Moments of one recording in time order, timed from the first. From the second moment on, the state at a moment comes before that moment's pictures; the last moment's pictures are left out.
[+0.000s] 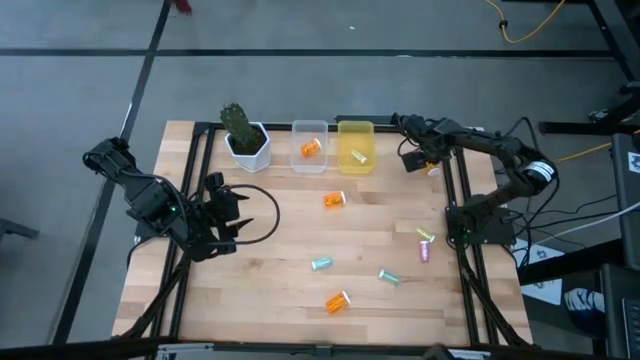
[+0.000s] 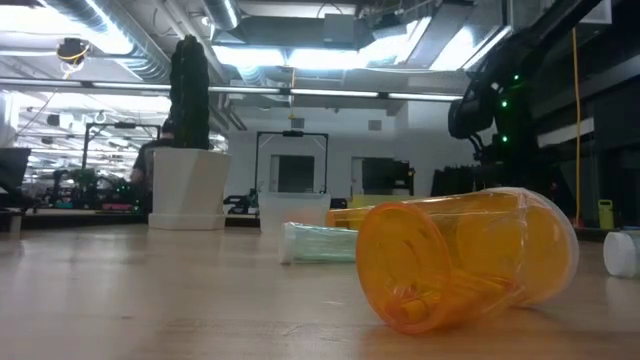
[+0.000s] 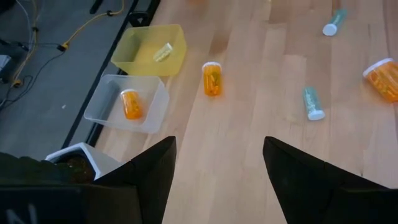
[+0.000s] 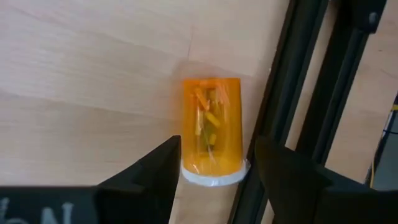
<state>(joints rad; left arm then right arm) -0.66 1.19 1.38 -1.31 -0.80 -0.65 -0.86 1.49 0.86 -0.94 0.36 0.46</state>
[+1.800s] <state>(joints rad) -0.65 1.19 1.38 -1.29 -0.80 -0.64 -0.54 1.46 1.02 -0.22 -0.39 0.31</state>
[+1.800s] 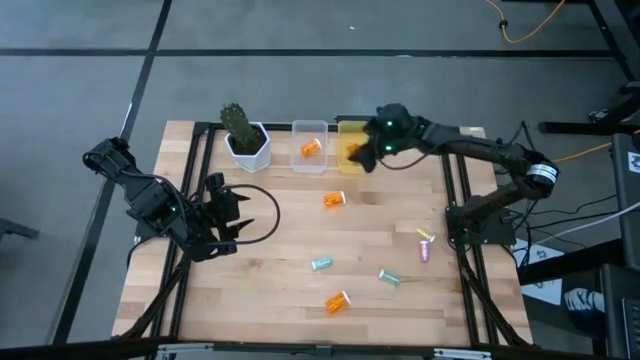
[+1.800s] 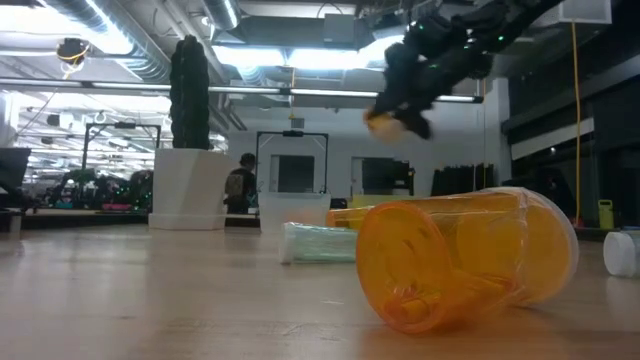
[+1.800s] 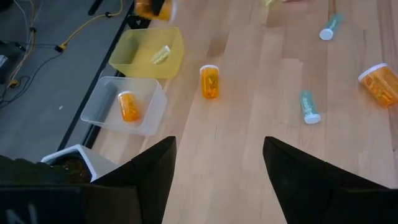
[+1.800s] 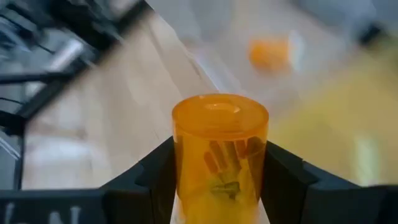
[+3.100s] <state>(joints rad) -0.66 1.20 1.38 -1.29 -0.79 -0.65 -0.53 1.92 1.60 -0.28 -0.46 0.26</state>
